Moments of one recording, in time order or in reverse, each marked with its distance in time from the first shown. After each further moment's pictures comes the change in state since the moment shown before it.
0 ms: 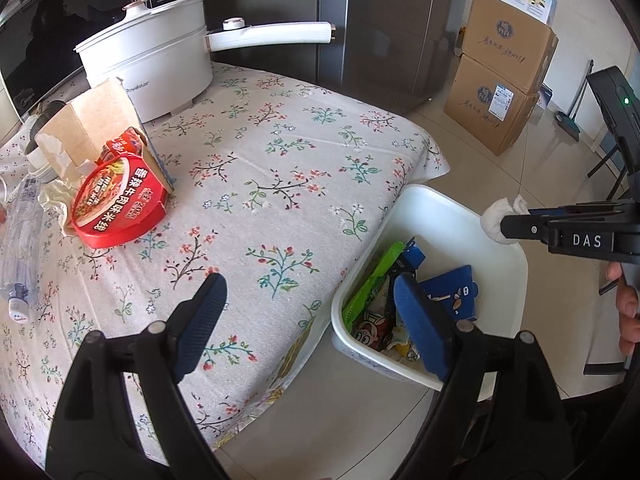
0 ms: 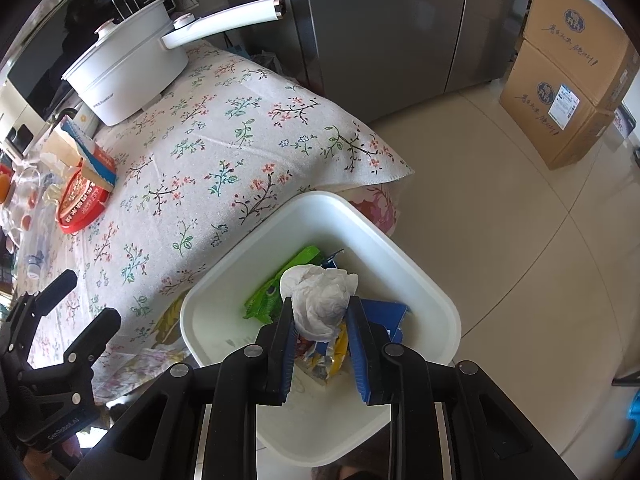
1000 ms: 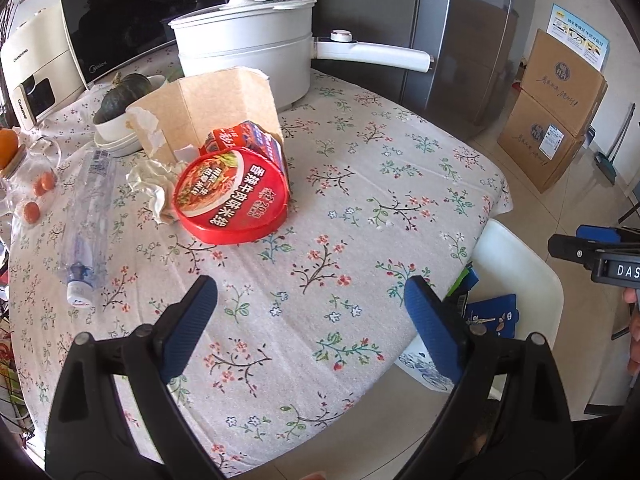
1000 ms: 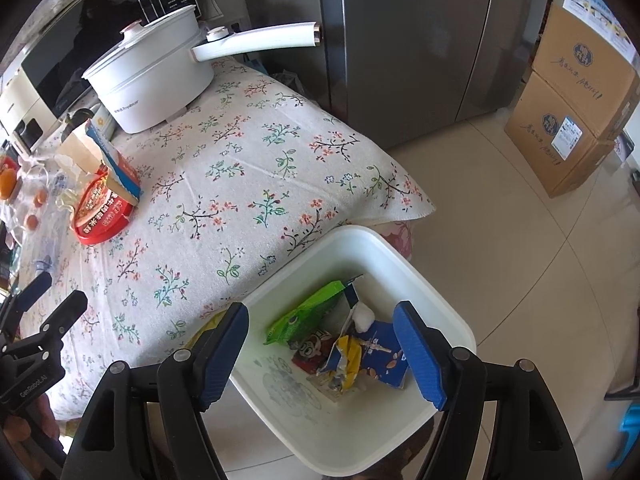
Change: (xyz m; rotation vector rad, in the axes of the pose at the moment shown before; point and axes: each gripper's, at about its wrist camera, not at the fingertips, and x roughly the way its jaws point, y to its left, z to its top) left arm -0.028 0.089 0.008 -0.144 -0.017 0.133; right arm -0.021 0.053 0.018 -0.066 -0.077 -0.034
